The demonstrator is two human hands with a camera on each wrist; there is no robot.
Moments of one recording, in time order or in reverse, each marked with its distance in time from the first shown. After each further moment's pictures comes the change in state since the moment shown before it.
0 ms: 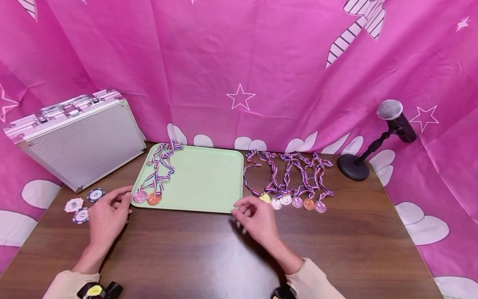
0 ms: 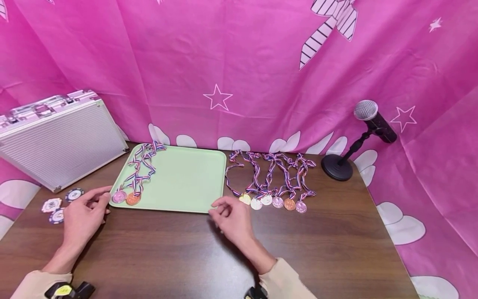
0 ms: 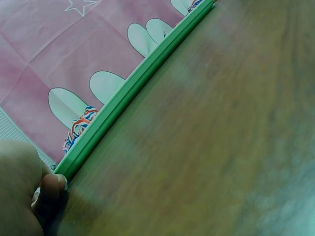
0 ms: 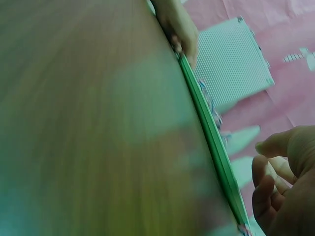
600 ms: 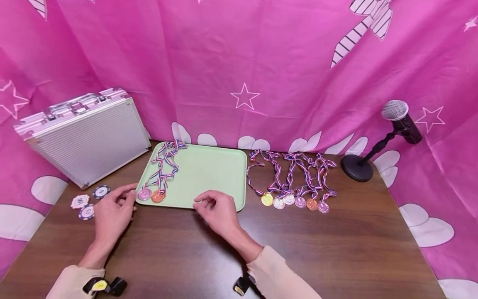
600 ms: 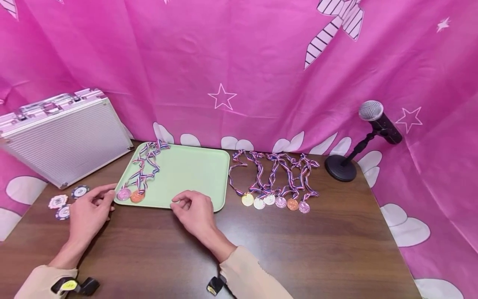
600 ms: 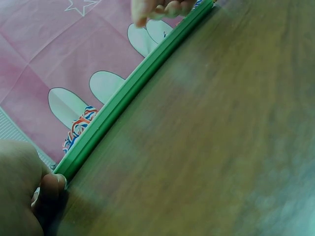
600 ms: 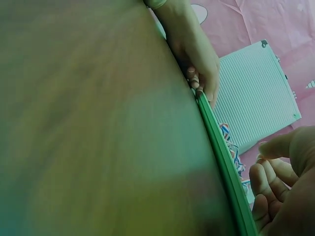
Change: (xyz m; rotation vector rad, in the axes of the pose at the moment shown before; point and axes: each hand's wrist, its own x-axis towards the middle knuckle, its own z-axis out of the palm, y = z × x) left_hand 0.001 -0.003 -0.003 -0.014 0.006 0.022; right_hand 0.033 -0.029 0.097 -0.058 -0.071 -0.070
